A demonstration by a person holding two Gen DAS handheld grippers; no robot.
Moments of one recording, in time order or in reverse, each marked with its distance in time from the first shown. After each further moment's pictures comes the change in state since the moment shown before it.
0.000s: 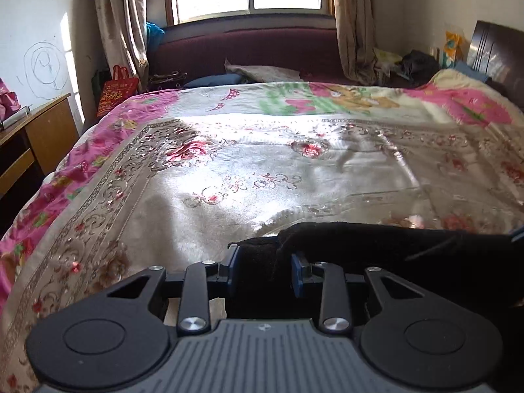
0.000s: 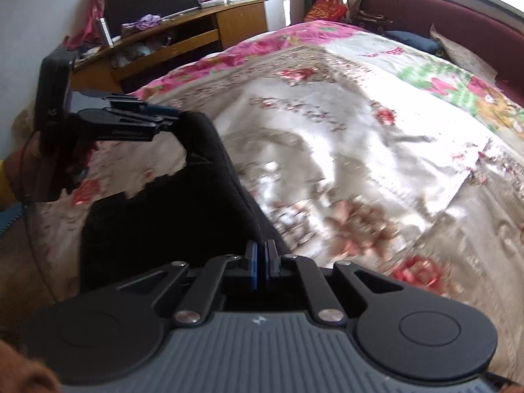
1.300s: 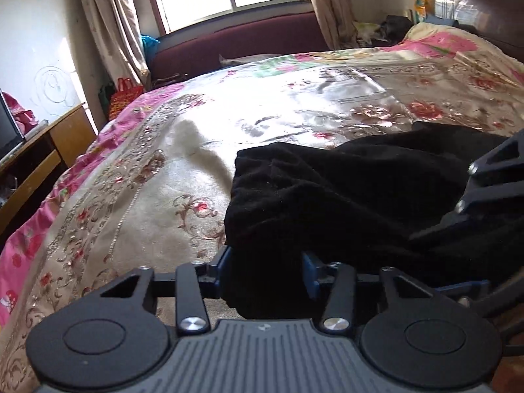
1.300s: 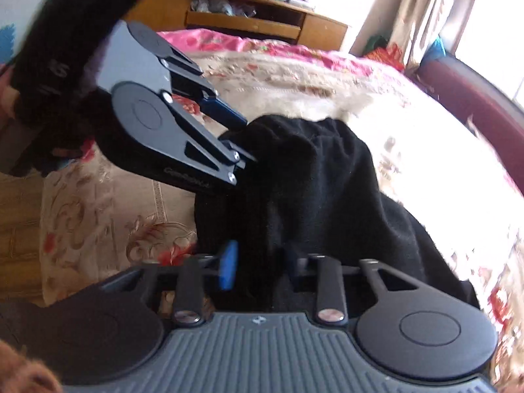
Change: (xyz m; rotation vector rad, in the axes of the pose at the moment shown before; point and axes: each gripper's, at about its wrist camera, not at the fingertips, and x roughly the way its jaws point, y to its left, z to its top) left arm -0.086 -0.006 -0.173 0.179 0.015 0.066; right arm 0.120 0.235 -0.093 -0.356 -0.050 -0.192
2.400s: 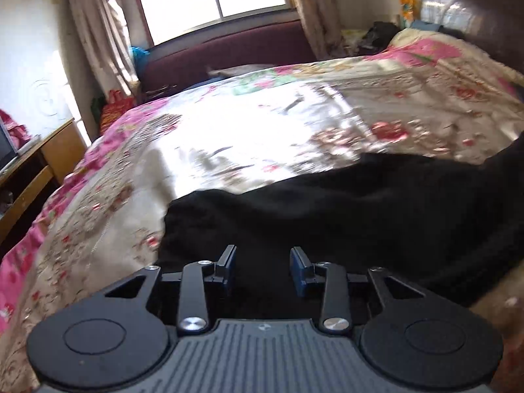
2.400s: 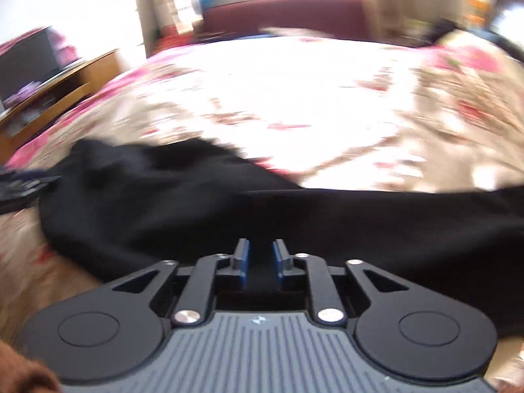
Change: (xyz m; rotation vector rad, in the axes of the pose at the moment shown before) left arm -0.030 -0.097 0.048 0.022 -0.030 -0.051; right arm -0.185 -0.171 -0.205 0.839 -0.025 -0.394
